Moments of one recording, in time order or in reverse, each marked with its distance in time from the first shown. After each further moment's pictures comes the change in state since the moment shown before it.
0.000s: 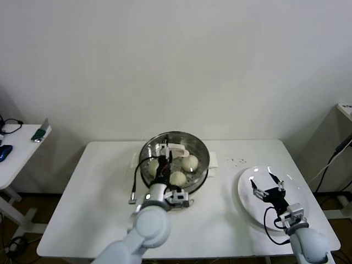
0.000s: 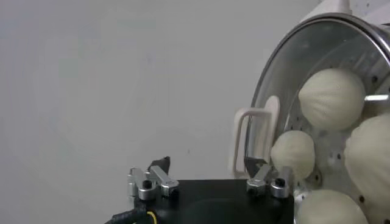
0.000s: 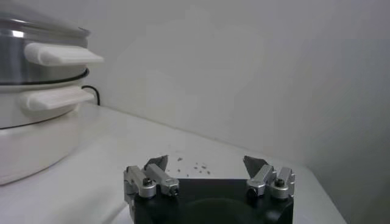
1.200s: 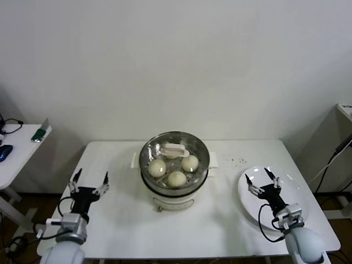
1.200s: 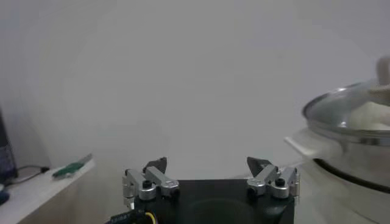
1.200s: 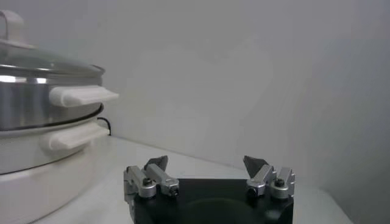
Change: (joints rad) left arm 0.554 -0.077 -0.836 -0.025 -1.269 -0.624 -0.311; right arm -0.003 0.011 -0.029 0.025 0.068 0.071 0.005
